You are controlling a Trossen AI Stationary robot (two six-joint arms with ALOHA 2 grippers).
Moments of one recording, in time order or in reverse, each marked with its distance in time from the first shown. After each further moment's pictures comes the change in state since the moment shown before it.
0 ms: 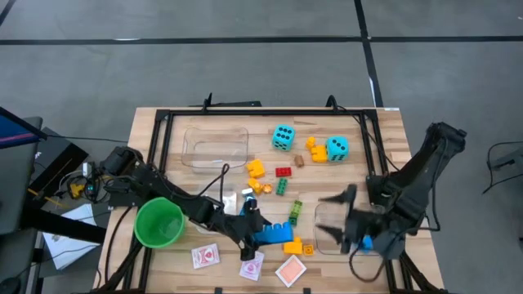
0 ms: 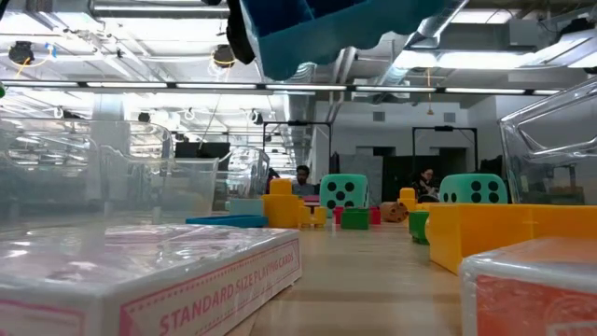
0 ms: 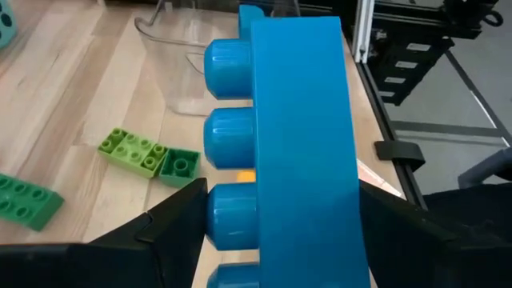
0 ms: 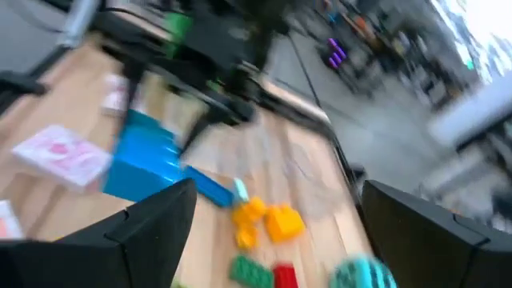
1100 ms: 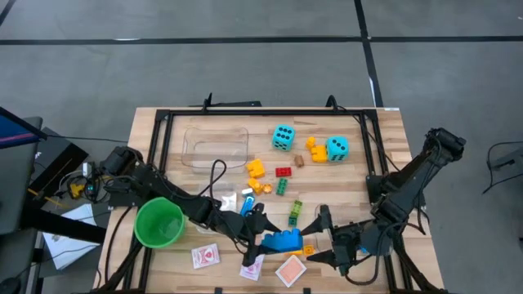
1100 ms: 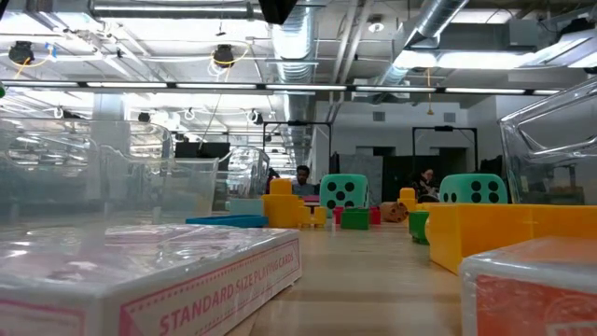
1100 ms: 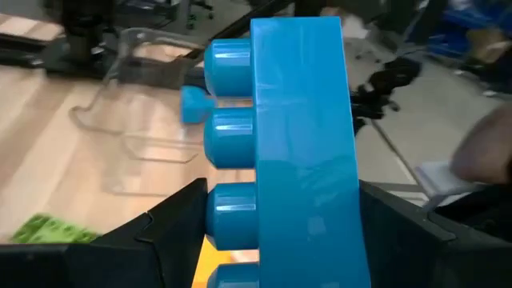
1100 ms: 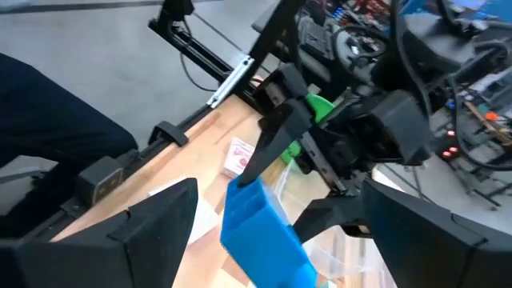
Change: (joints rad) left arm -0.011 0.000 0.000 0.270 0.108 -0.002; right arm -0.104 0.093 0.018 0.308 -0.493 -0.293
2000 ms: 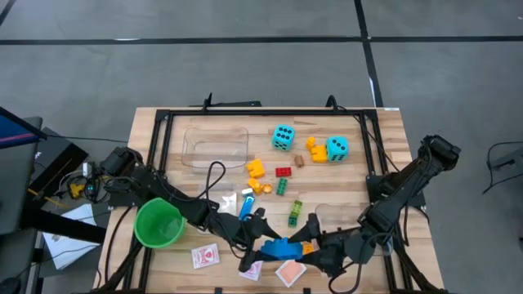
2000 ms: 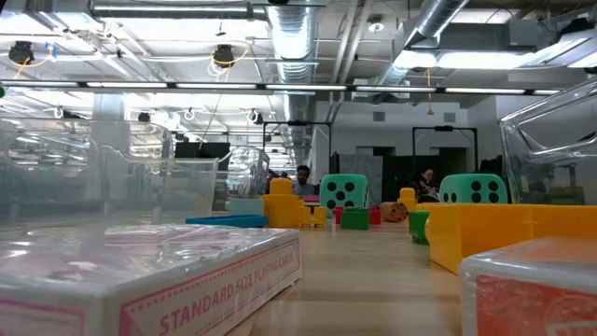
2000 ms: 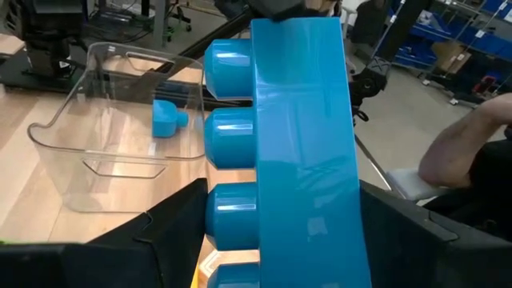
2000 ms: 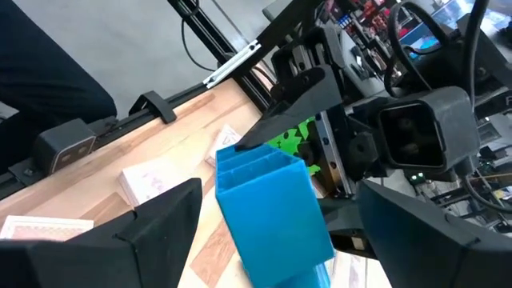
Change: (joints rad) left arm -0.022 0.000 0.000 0.058 0.026 0.002; right arm -0.021 0.120 0.028 0.071 0.012 -0.206
